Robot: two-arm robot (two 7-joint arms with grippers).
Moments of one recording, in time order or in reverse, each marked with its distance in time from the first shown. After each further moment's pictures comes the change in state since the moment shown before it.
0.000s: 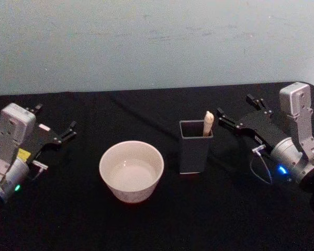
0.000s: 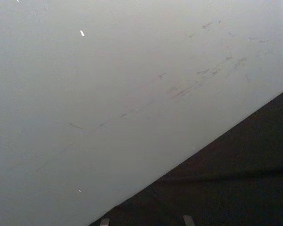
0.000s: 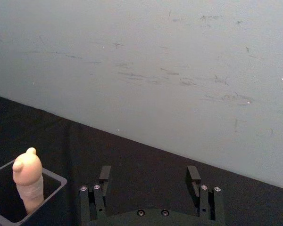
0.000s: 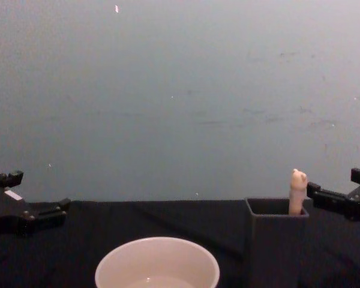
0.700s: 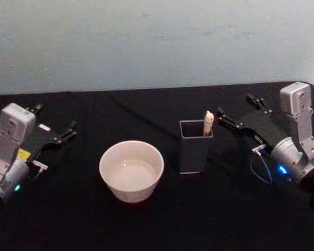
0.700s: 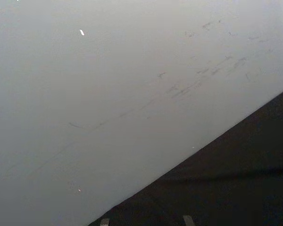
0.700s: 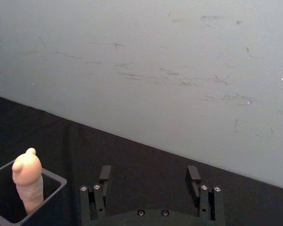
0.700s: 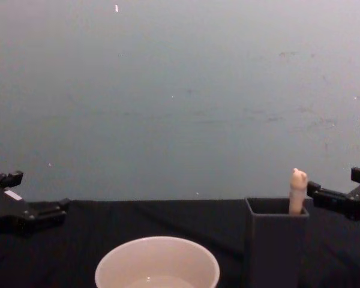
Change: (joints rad) left arm 0.000 0.000 0.000 0.000 0.000 0.000 0.000; right arm 0.000 0.000 0.000 -0.001 0.001 -0.001 -0.001
